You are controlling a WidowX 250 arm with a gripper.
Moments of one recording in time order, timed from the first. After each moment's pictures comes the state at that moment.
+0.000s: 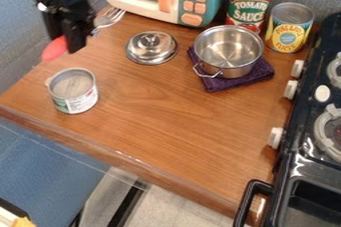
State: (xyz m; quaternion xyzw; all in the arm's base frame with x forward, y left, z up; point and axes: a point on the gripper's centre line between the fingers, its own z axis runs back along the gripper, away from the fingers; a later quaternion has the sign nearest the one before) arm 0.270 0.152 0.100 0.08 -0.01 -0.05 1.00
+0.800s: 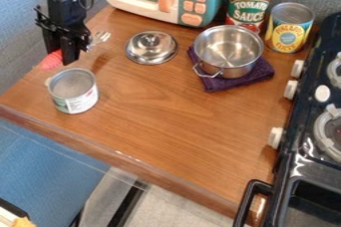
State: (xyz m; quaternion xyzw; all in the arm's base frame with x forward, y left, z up) arm 0.303 0.194 0.042 0.09 0.05 -0.05 0.99
